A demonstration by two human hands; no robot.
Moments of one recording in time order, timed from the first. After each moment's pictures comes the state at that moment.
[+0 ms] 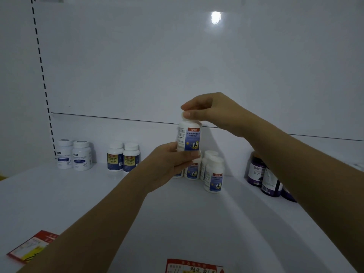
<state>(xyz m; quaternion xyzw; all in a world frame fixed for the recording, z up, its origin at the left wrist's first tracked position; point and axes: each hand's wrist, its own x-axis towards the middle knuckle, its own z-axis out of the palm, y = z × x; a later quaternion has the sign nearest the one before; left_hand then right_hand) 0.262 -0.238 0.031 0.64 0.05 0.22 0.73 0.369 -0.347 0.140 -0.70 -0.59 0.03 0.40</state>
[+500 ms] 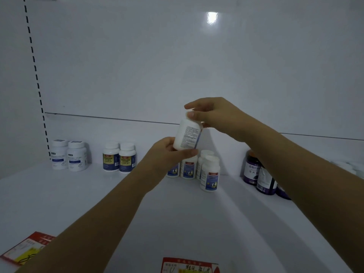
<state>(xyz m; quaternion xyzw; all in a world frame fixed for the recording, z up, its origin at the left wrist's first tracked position) 0.264 -0.246 0.037 0.73 0.12 0.31 0.60 0.376 -0.355 0.131 -0.72 -0.55 0.03 0.42</state>
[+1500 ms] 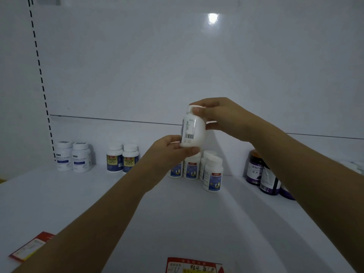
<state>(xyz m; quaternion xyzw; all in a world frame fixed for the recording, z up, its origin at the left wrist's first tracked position) 0.256 -0.245 0.044 0.73 0.11 0.29 0.61 0.379 -0.355 0.134 -0.67 -0.53 0.12 0.50</state>
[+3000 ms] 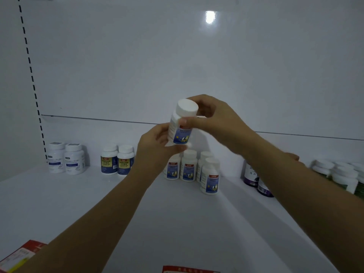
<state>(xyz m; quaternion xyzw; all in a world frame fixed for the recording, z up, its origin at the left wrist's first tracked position) 0.261 -0.240 0.047 0.70 0.09 0.46 0.53 0.362 -0.357 0.116 -0.62 -0.57 0.02 0.53</state>
